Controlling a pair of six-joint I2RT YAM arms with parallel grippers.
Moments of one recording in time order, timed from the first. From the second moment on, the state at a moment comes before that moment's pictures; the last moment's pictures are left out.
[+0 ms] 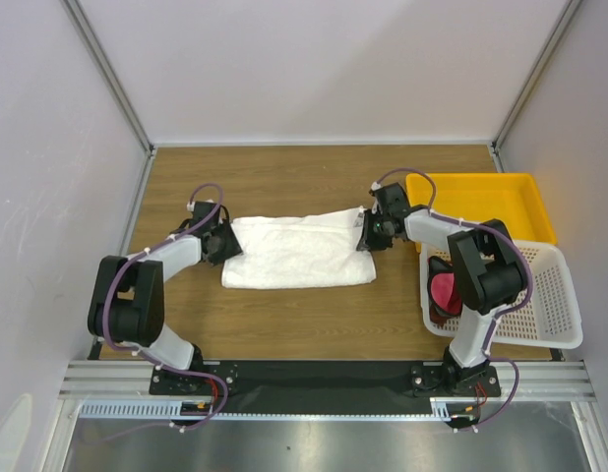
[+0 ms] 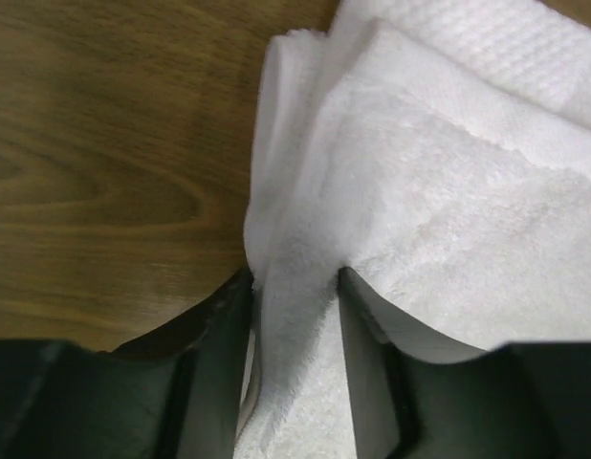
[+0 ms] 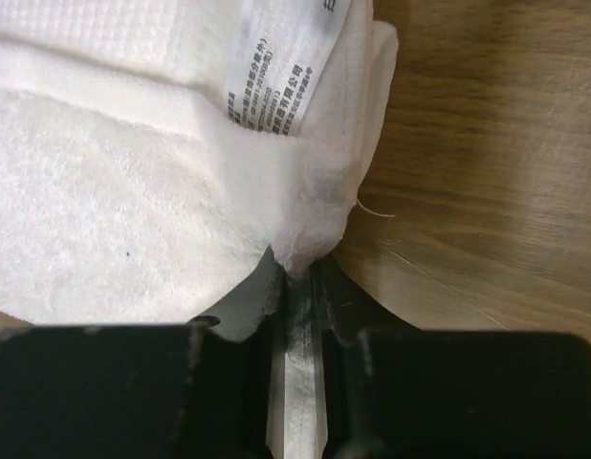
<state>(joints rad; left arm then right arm) -0.14 1.56 0.79 -0.24 -0.02 -0.55 0.38 1.84 1.11 -0.28 -0.21 0.43</state>
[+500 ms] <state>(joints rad) -0.15 1.58 0.81 -0.20 0.07 -0.54 0.35 1.90 1.47 -0.54 -0.17 0.40</state>
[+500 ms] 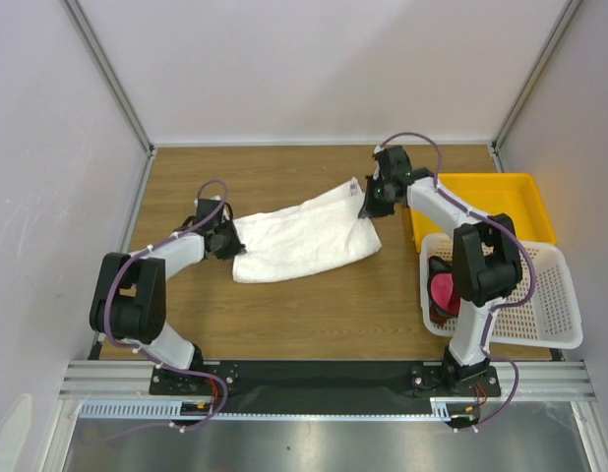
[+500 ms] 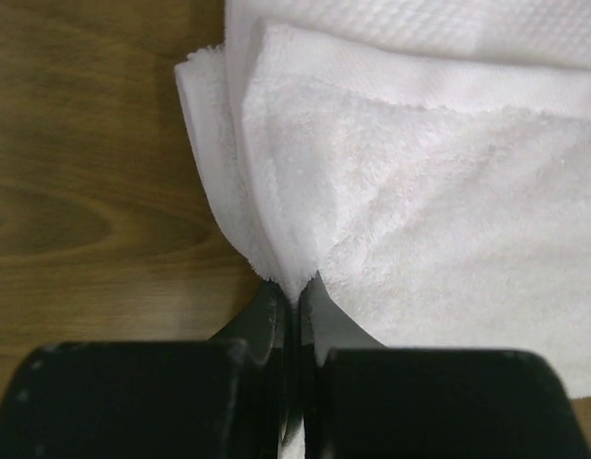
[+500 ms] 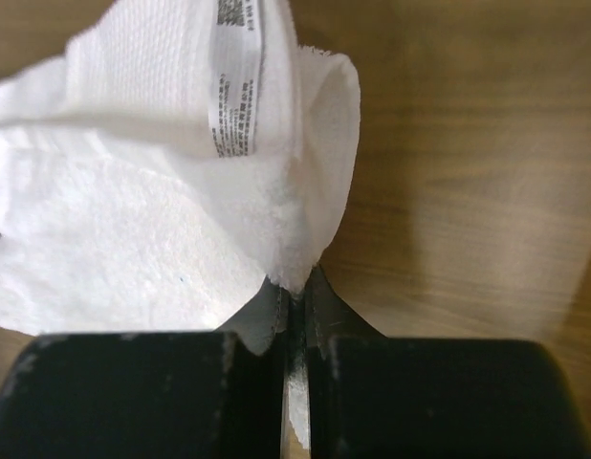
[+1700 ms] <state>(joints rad) -0.71 2.43 2.19 -0.07 0.08 -0.84 -0.43 1.86 1.83 -0.69 0.09 -0.05</state>
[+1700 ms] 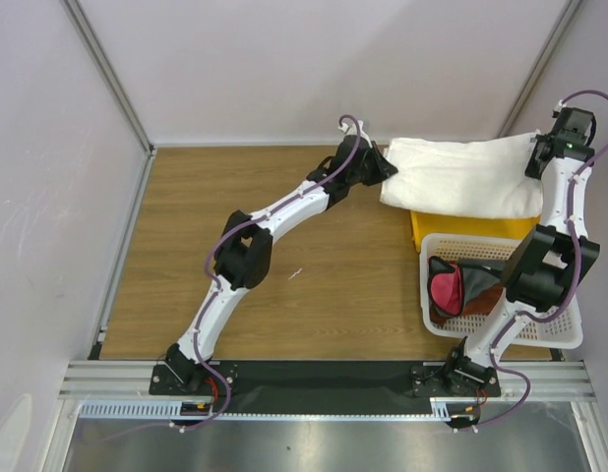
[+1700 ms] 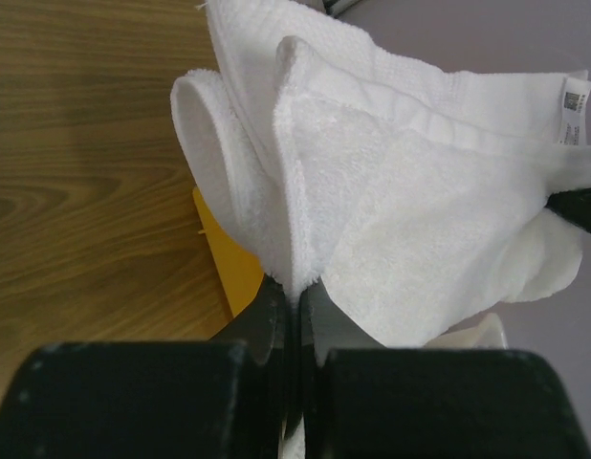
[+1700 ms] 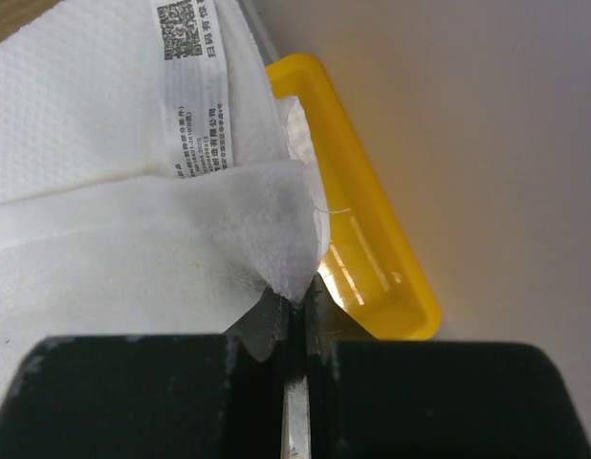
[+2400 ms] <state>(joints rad) -0.83 2.57 2.23 0.00 0.02 -0.96 -0.43 1.97 1.75 -0.44 0.39 -0.25</state>
